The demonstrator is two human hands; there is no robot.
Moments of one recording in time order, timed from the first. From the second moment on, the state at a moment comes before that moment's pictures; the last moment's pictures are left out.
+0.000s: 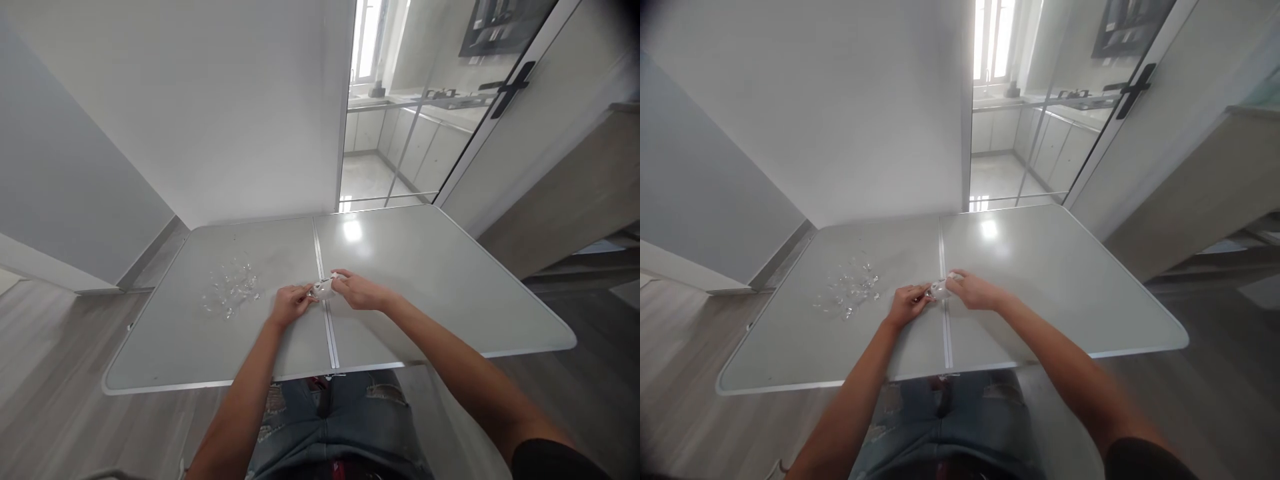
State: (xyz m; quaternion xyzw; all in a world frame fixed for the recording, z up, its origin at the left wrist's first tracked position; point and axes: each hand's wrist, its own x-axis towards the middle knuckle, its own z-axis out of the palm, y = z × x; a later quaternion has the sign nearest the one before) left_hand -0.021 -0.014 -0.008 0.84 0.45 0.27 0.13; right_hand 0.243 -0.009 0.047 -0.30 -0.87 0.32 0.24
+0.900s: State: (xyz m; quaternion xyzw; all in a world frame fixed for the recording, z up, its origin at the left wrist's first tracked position) left_hand -0.013 -0.014 -0.010 0.84 0.39 0.31 0.21; right_hand 0.262 -0.006 0.081 -0.23 -0.90 0.35 0.16
